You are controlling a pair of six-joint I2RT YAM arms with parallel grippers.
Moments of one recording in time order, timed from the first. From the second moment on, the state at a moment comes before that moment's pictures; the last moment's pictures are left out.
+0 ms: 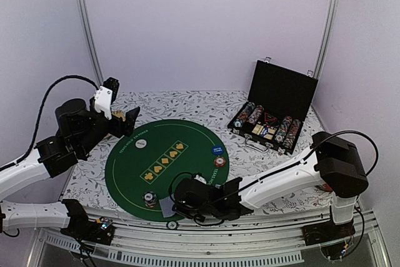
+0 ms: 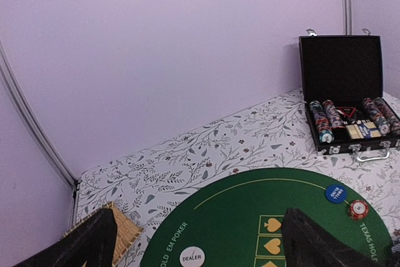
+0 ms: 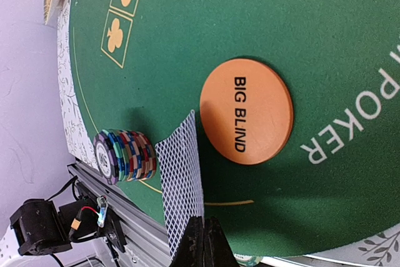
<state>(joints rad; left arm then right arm) -0.74 0.82 0.69 0.02 -0.44 0.14 1.42 2.02 1.21 0.00 0.24 1.56</state>
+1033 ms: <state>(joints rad) -0.74 0.84 0.69 0.02 -0.38 0.14 1.42 1.85 1.31 -0.21 0.31 1.17</state>
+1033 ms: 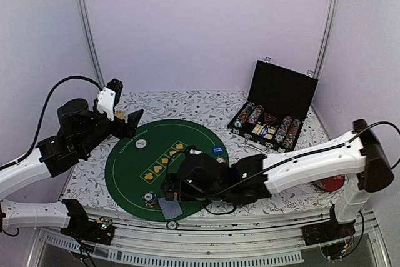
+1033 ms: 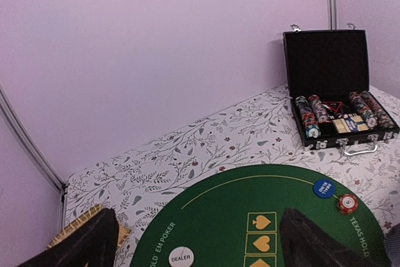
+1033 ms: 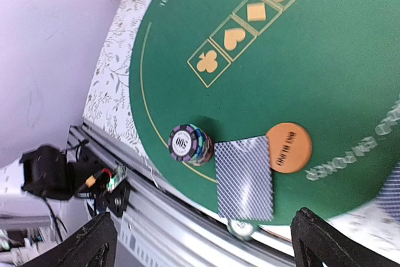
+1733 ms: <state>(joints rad) -1.08 1.44 0.74 0.07 0.01 -0.56 0.83 1.13 0.65 -0.51 -0.11 0.72</state>
